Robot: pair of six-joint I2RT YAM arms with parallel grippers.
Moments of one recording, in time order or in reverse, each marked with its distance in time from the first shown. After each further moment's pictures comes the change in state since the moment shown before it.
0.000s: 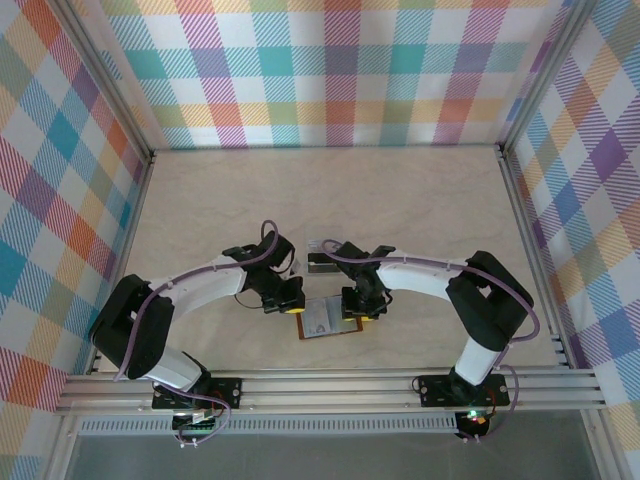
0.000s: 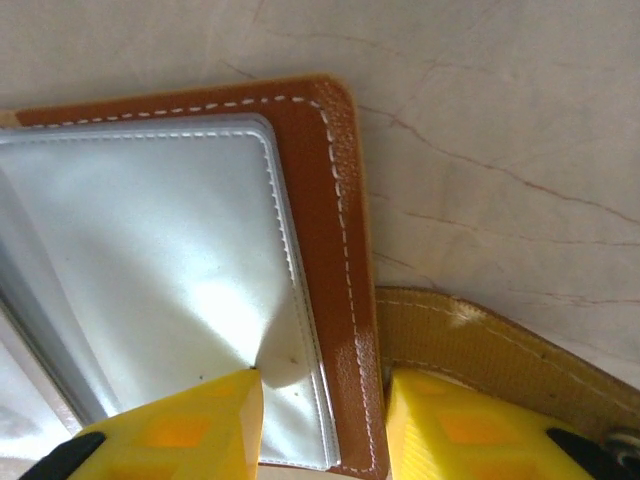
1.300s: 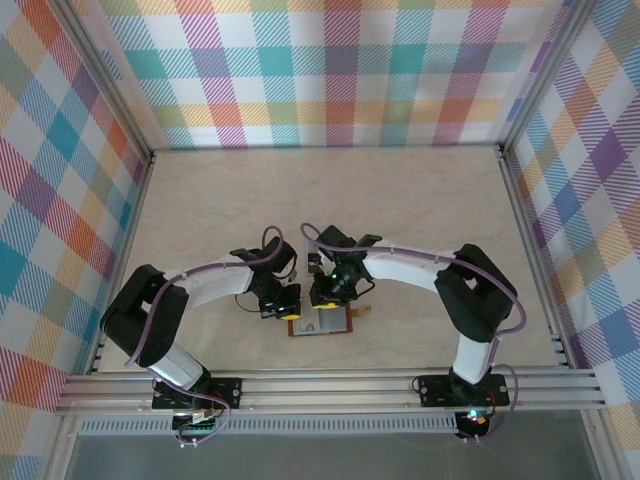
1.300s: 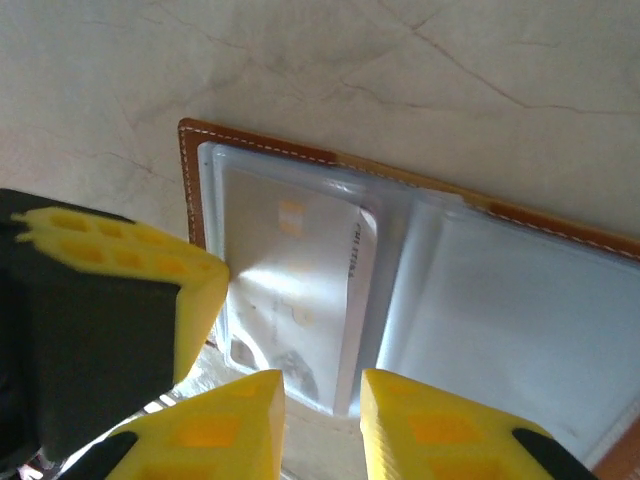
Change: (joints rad) left arm 0.000 0.080 -0.016 -0.017 -0.055 0.012; right arm 0.011 0.101 0.175 0.132 -0.236 -0.079
